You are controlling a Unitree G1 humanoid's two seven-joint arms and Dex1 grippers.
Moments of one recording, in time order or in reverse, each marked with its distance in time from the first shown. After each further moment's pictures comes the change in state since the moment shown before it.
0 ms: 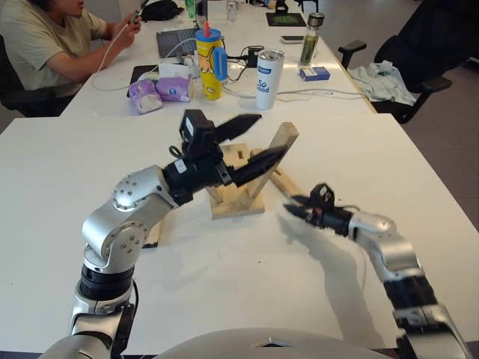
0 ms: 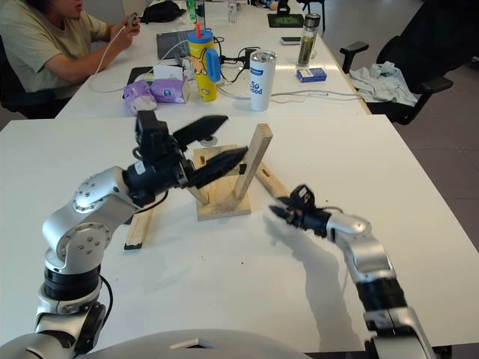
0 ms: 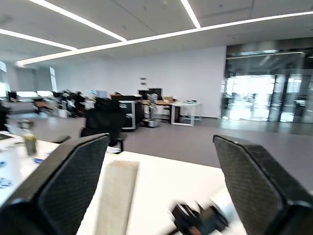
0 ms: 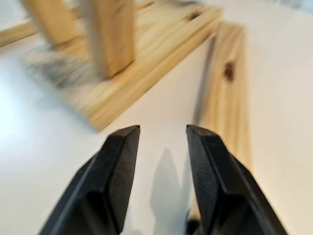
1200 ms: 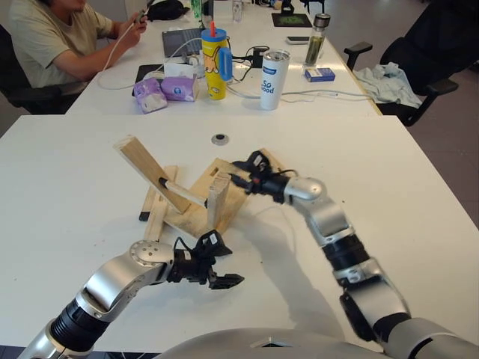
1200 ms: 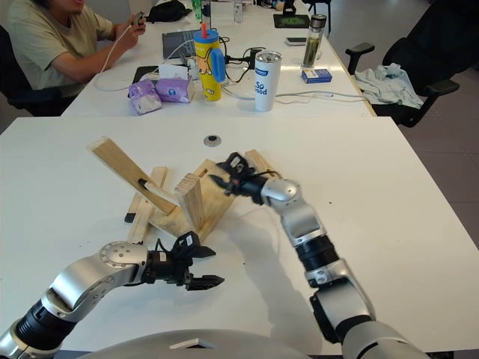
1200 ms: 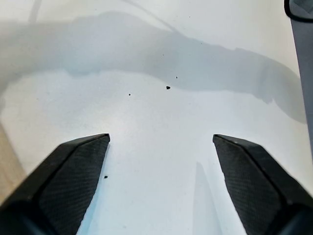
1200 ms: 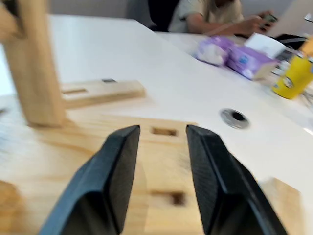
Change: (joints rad) left arm 0.330 0.318 -0.351 0.081 0.354 0.203 -0.185; right arm -0.254 0.216 0.209 0.132 -0.220 -0.091 -0.105
